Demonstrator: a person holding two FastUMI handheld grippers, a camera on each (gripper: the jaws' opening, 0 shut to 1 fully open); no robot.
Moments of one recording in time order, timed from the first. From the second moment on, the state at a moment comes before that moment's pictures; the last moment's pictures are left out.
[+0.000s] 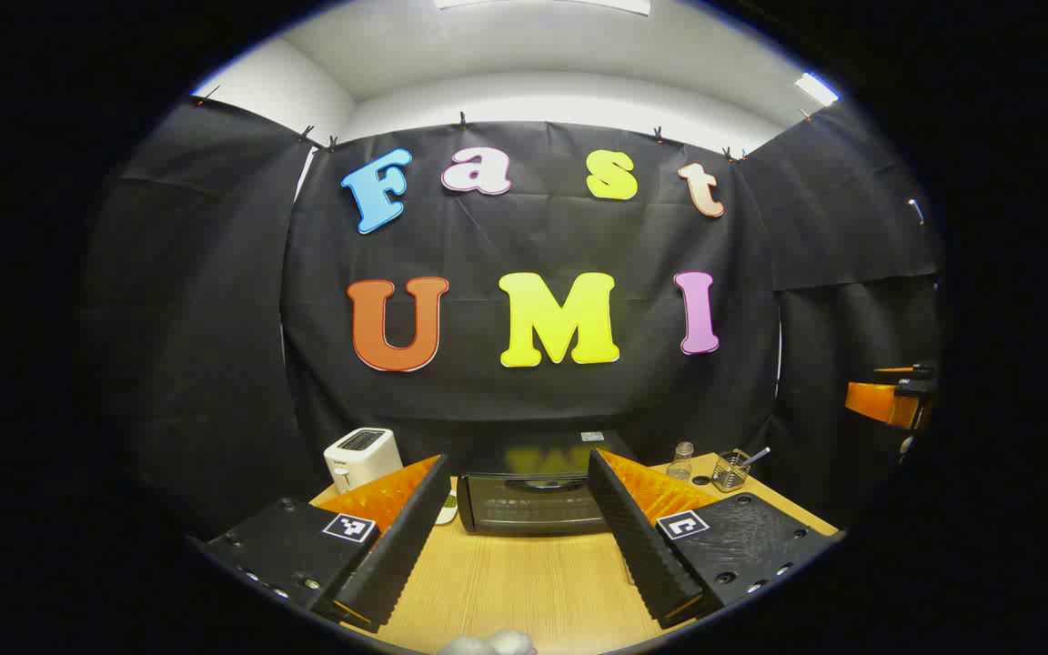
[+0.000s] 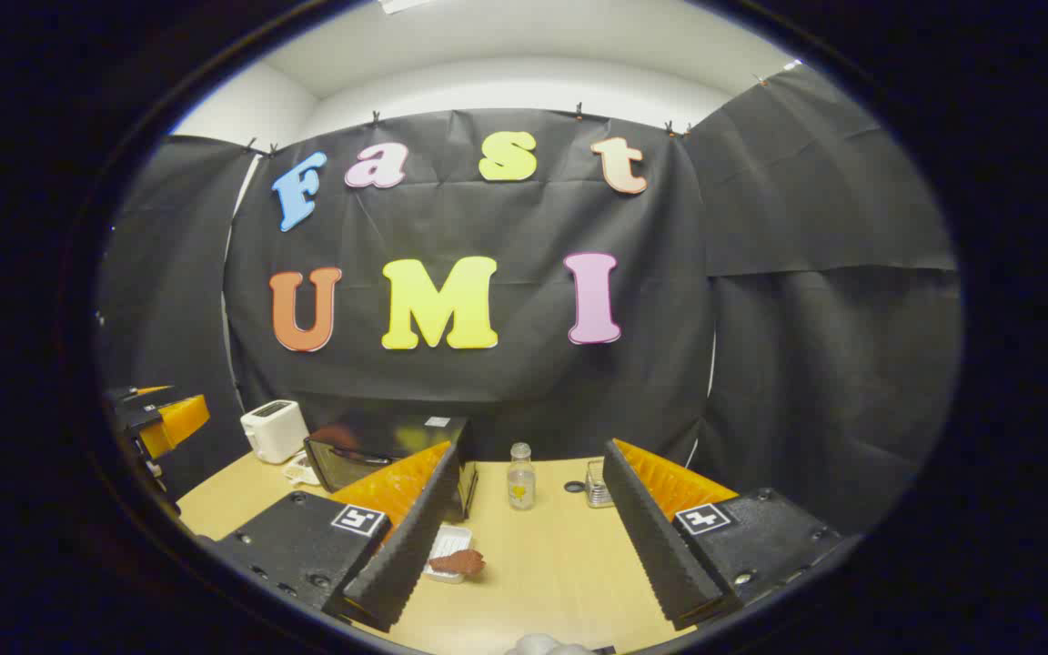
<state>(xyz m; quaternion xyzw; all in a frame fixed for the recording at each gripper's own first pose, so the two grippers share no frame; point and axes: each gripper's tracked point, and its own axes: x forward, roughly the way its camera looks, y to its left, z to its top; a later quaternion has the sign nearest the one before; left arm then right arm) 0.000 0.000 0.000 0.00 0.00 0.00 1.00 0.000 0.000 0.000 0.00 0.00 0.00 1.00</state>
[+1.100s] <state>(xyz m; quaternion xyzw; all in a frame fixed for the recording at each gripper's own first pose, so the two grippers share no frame) 0.184 -0.042 -0.073 0.01 0.02 -0.04 1.00 -0.024 -0.034 -0.012 0.00 0.03 -0.07 1.00</state>
